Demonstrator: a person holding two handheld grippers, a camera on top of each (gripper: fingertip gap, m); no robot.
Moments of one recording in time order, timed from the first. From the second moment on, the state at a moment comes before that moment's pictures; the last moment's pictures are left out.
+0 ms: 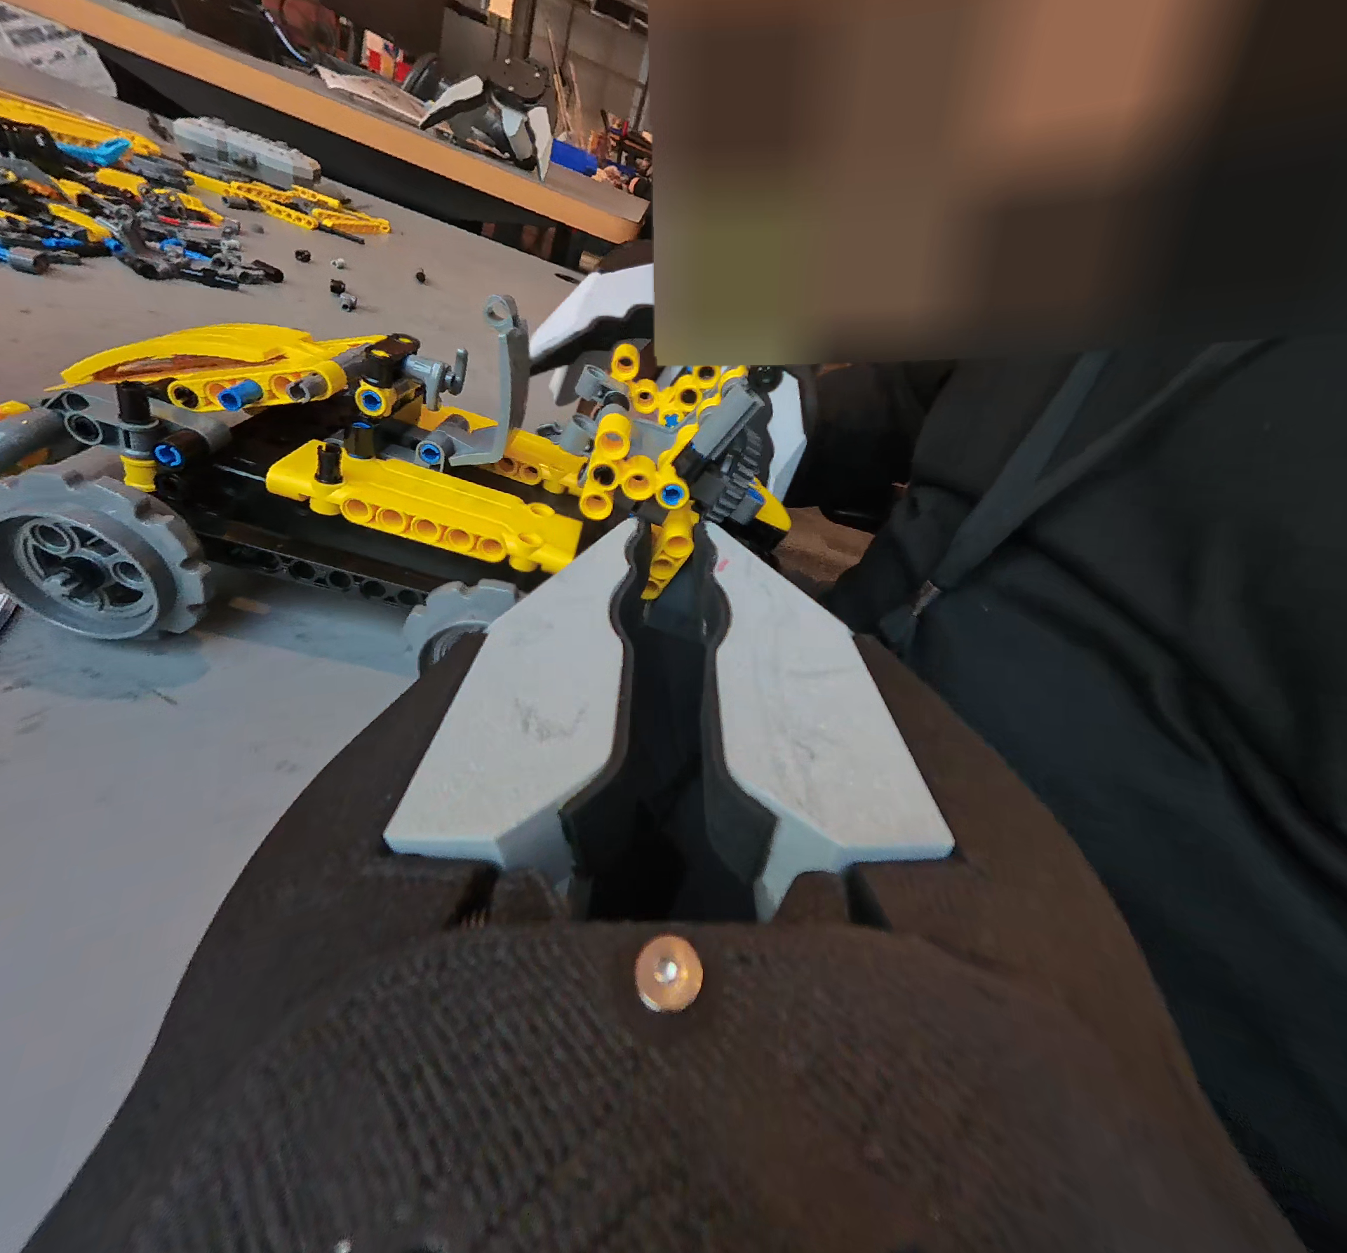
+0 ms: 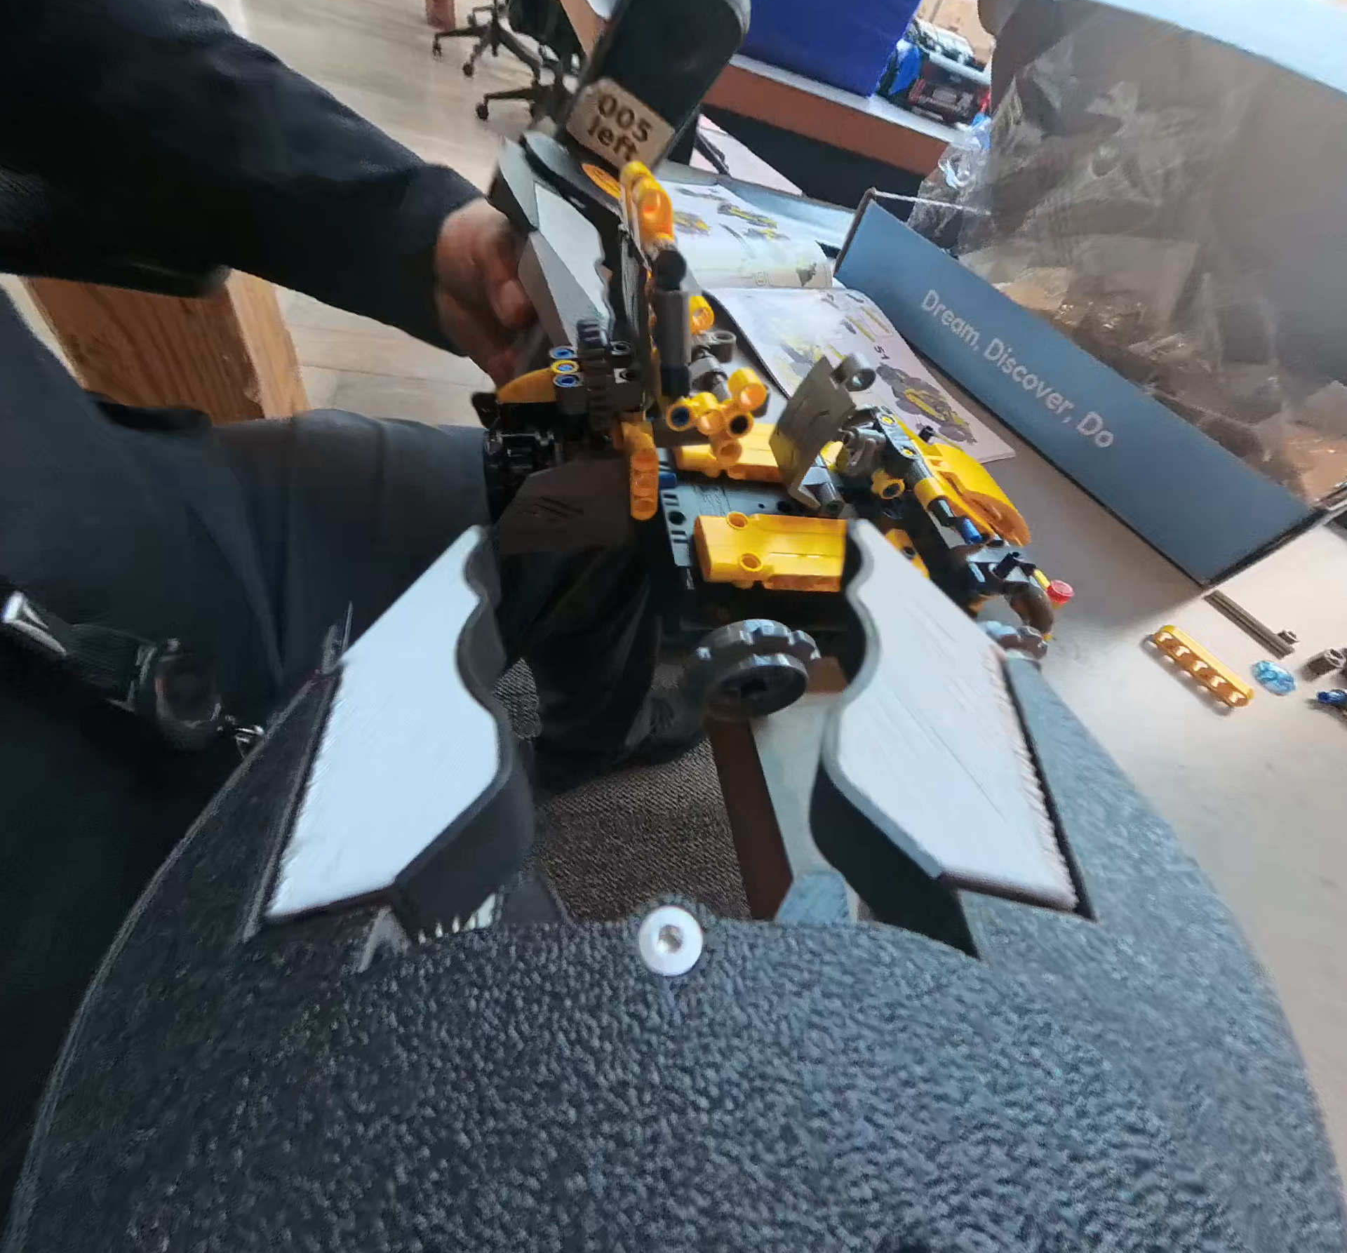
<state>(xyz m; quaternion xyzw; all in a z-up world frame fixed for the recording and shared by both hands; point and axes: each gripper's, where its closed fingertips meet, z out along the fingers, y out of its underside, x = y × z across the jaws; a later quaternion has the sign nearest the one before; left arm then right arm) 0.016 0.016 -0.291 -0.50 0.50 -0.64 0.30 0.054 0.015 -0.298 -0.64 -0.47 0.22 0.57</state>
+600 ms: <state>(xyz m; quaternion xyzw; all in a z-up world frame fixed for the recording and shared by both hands) 0.022 -0.003 -0.284 -0.49 0.49 -0.66 0.29 0.032 -0.020 -0.295 -0.63 -0.45 0.25 0.58</state>
